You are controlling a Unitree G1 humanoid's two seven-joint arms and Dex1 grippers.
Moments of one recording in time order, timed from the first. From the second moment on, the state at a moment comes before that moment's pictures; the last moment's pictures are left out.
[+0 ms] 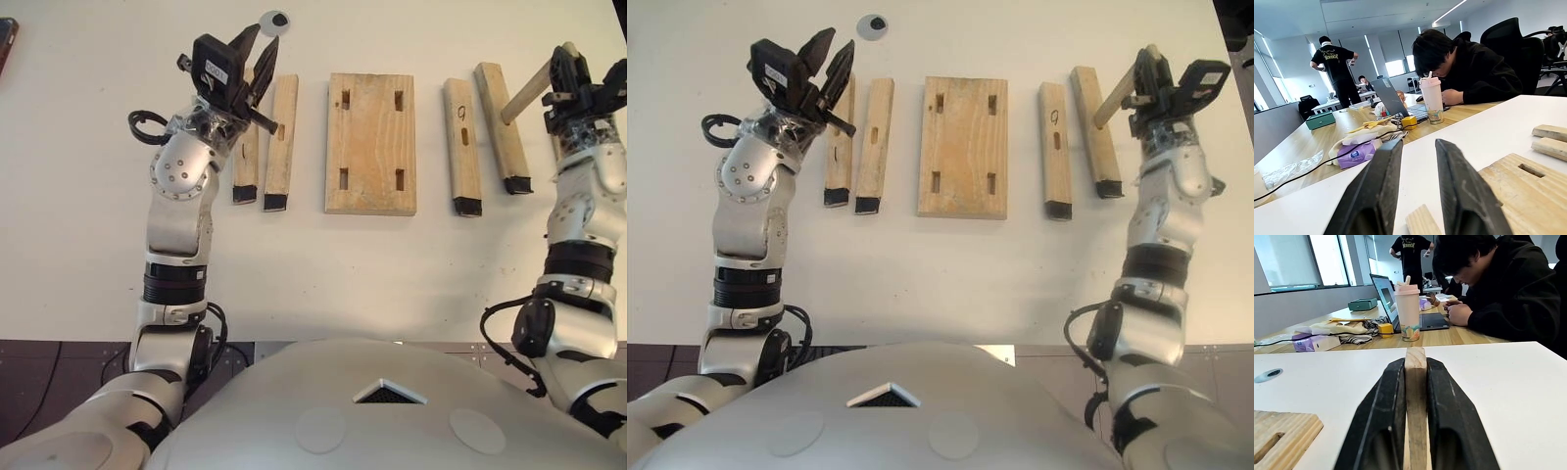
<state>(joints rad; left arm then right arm) -0.19 0.23 -0.06 -0.12 -0.09 0.10 -0.34 -0.26 -0.40 -0.31 0.45 0.38 -0.08 0.43</state>
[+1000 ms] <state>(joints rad) -0.07 0.18 -0.03 -0.18 -0.06 0.10 -0.22 -0.03 -0.53 -0.16 0.04 0.27 0.53 0.42</state>
